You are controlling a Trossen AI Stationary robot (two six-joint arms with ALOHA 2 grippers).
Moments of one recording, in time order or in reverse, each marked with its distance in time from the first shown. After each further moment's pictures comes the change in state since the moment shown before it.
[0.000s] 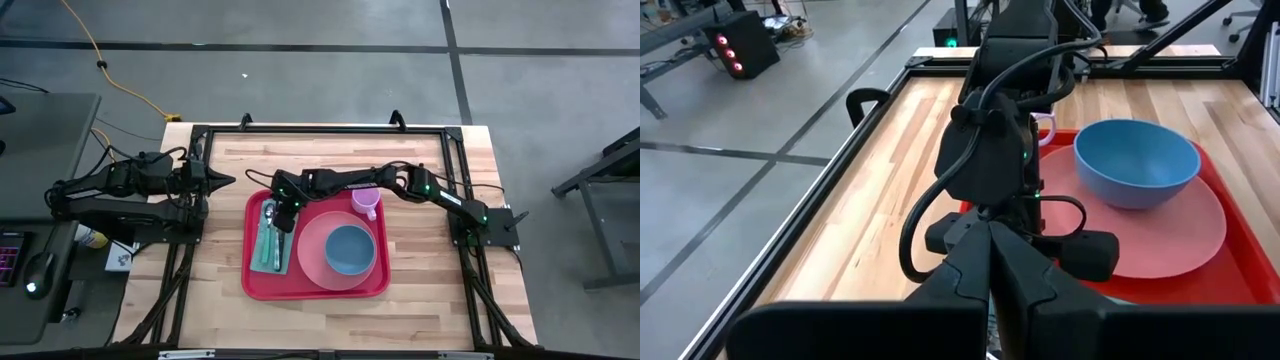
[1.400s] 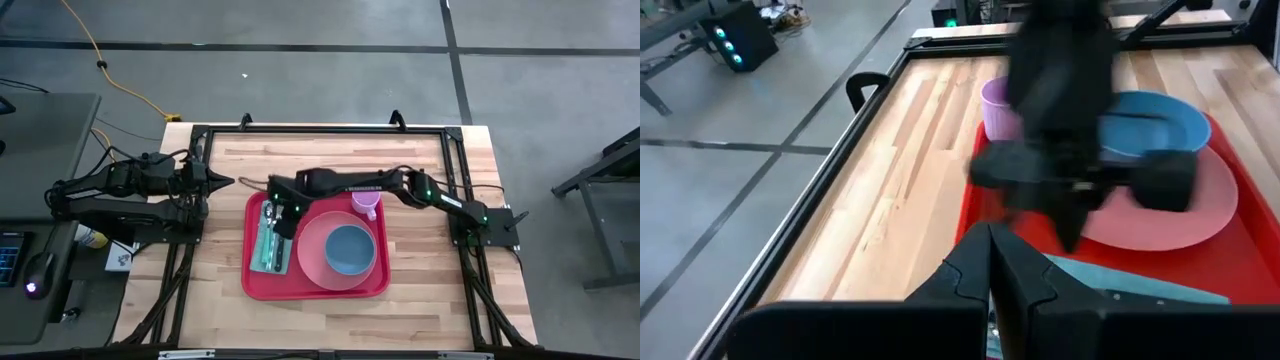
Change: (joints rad) left arm 0.000 0.000 0.000 -0.049 -0.006 0.031; right arm 0.079 -0.007 0.260 -0.447 0.020 0.124
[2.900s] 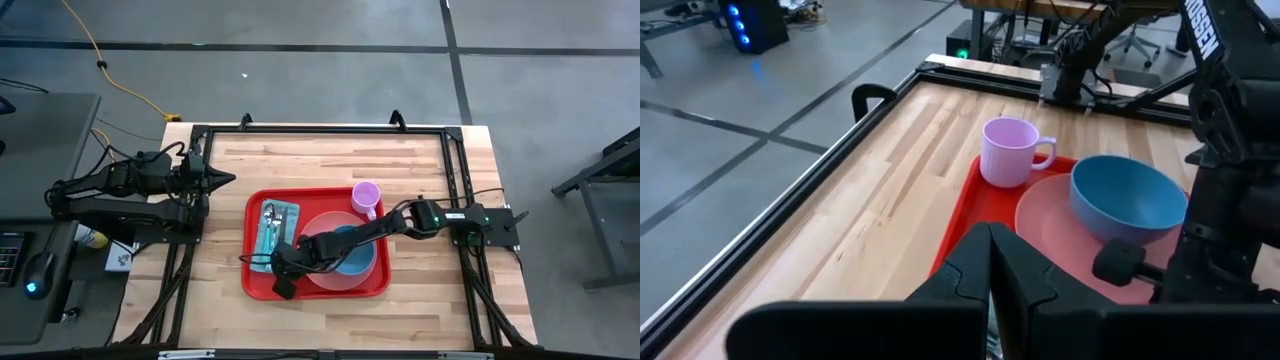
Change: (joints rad) left arm 0.000 0.001 0.000 0.077 -0.017 -0.189; right arm 0.301 0.006 -0.211 0.318 0.219 0.321
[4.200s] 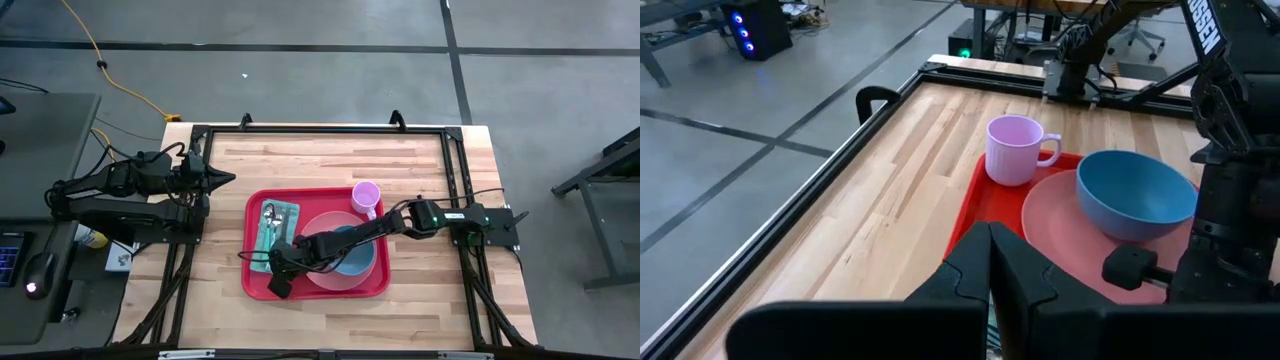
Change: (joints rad) left arm 0.000 0.000 0.000 -0.003 -0.008 0.034; right arm -0.003 0.012 0.000 0.075 0.003 0.038
